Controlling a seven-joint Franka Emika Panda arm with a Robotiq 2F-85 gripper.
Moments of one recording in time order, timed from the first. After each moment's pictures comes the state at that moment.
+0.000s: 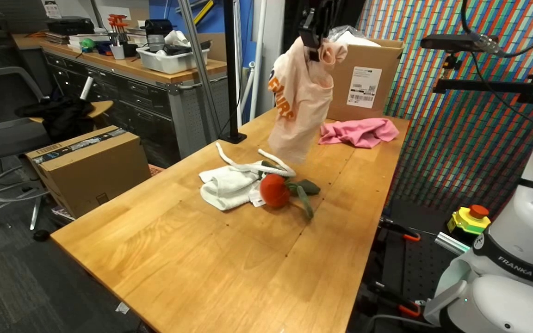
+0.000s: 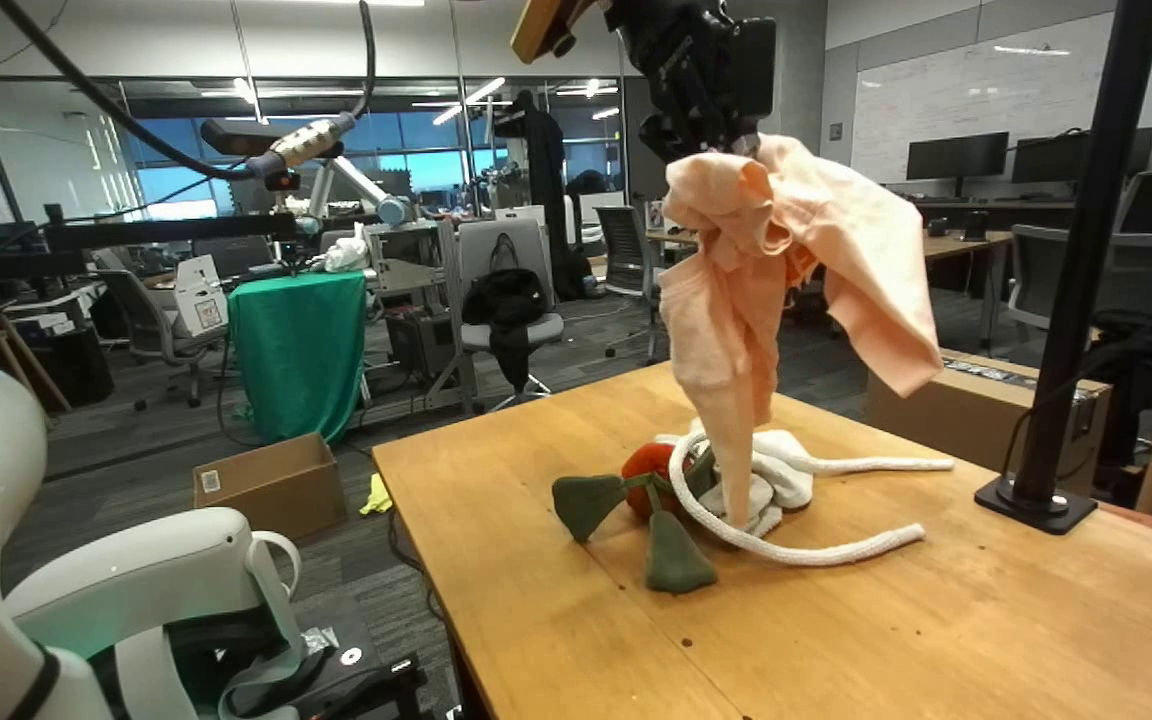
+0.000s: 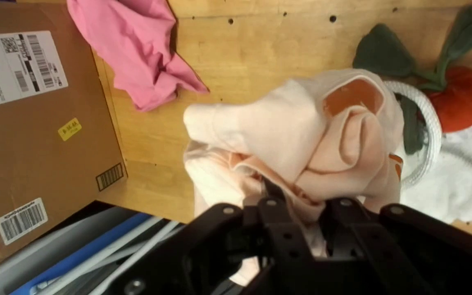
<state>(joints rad) 0.02 -0.32 0.11 -2.05 -0.43 1.78 0.27</state>
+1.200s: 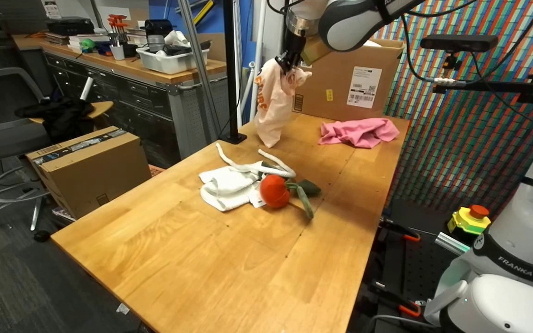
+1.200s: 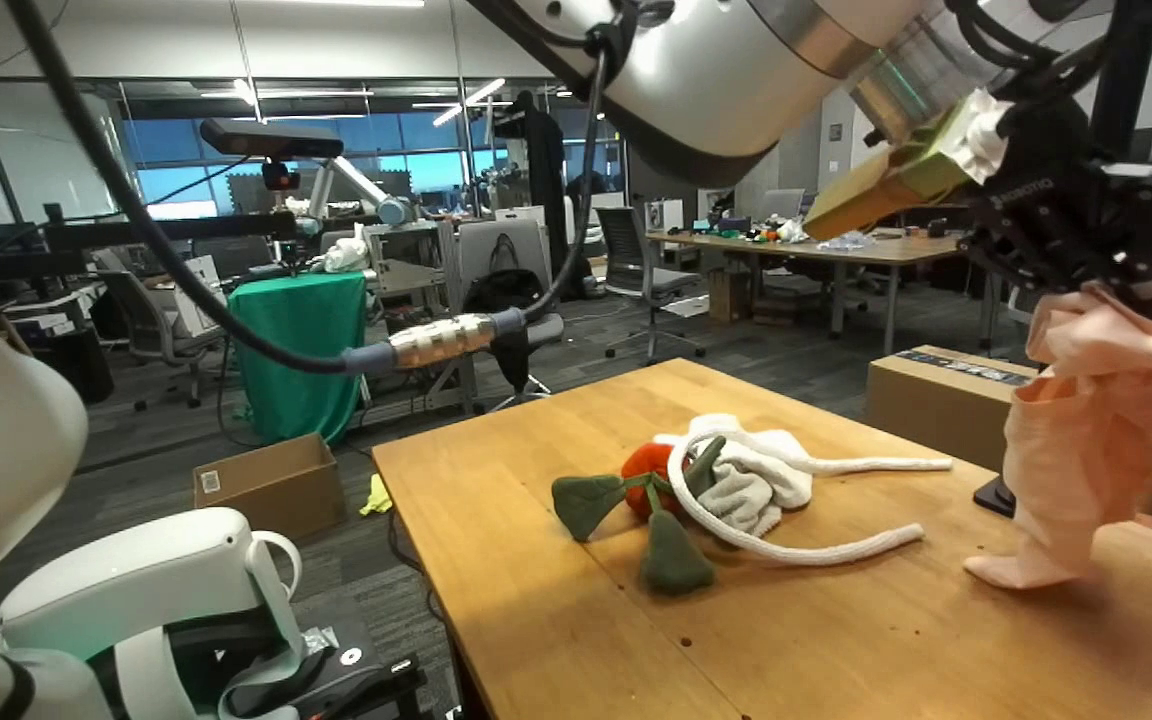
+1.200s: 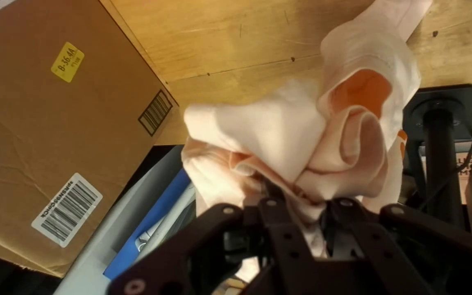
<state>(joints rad) -0.19 0.00 -0.06 -2.07 -0.74 2.52 0.61</state>
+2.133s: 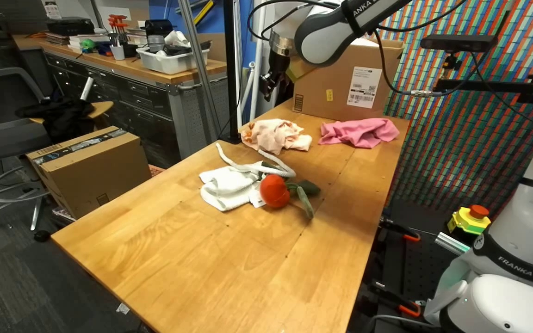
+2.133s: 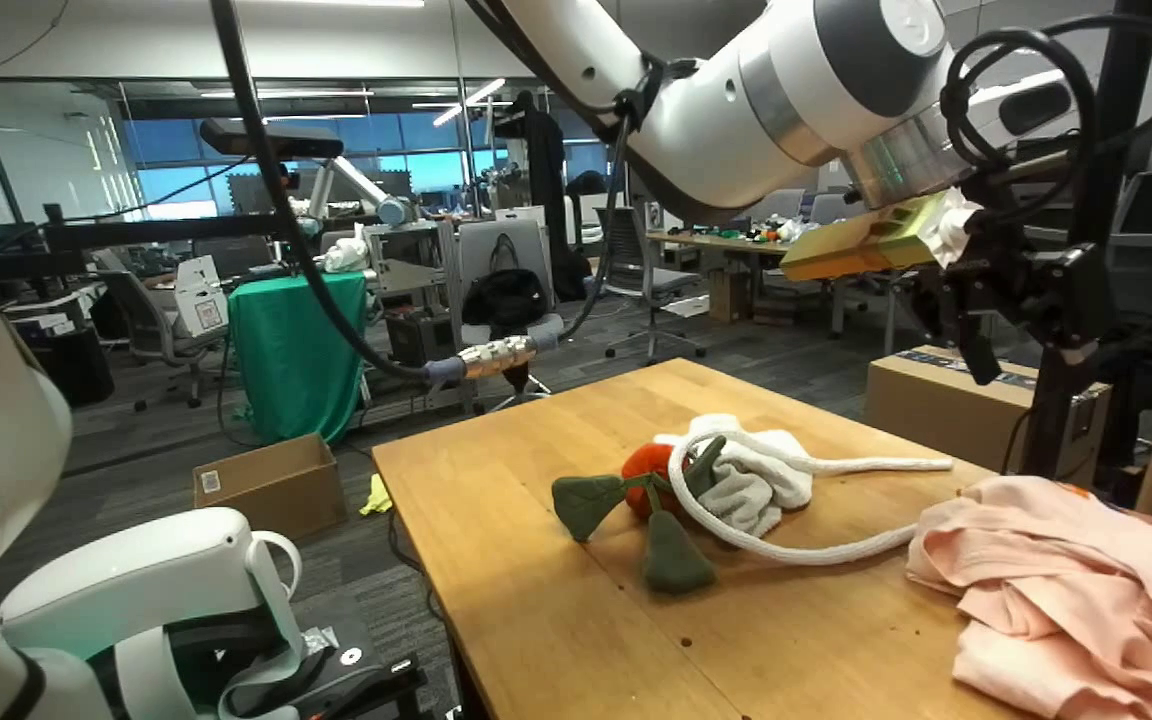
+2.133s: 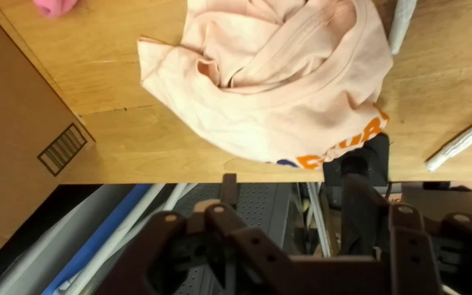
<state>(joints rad) -0.10 0.12 -0.08 -2.03 -0.50 2.52 0.43</state>
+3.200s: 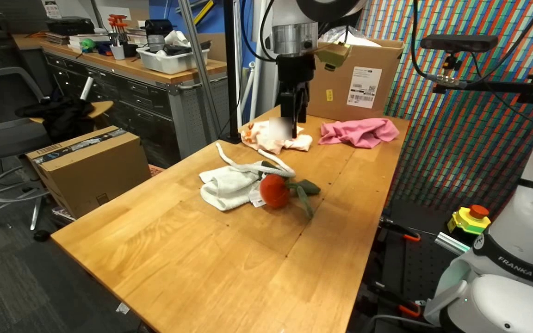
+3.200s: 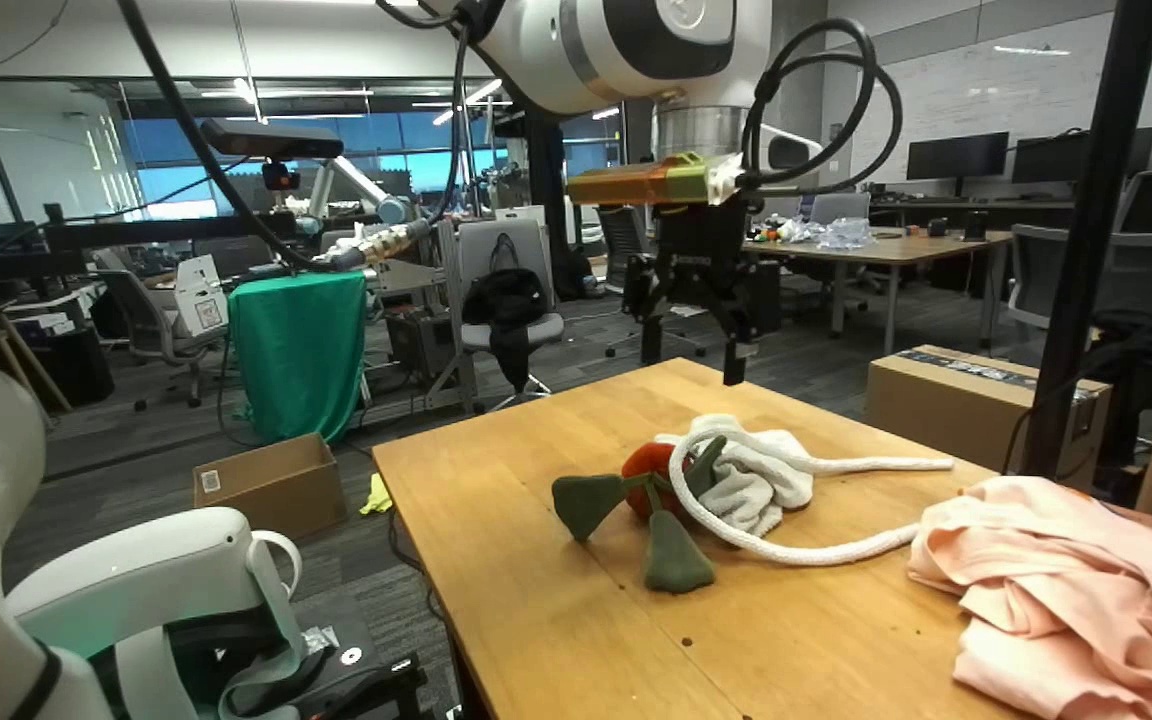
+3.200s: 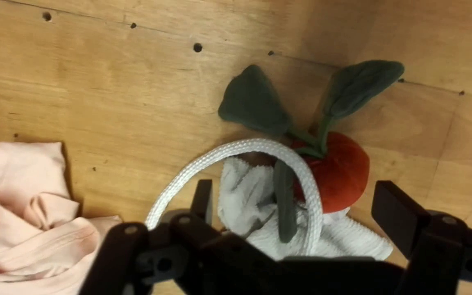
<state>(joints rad) 0.04 -0.09 0.03 -2.15 -0.04 1.95 -0.09</state>
